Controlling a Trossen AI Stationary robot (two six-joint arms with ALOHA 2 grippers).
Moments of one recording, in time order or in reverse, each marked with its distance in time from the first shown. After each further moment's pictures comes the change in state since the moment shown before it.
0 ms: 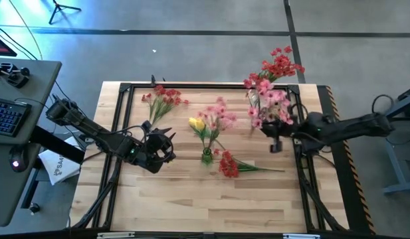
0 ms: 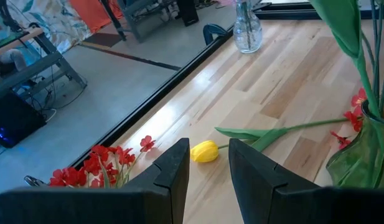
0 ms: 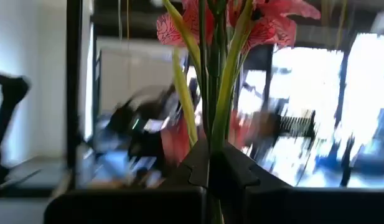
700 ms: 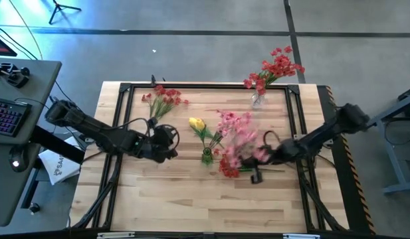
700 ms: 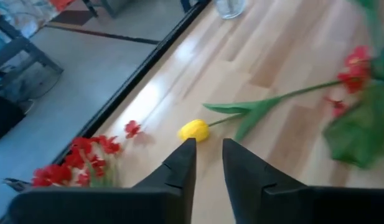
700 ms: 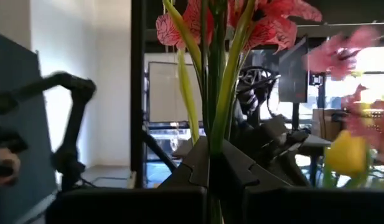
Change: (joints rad) left arm 0.116 0.000 0.000 0.031 0.206 0.169; right arm 0.288 0.701 0.017 0.753 0.098 0.013
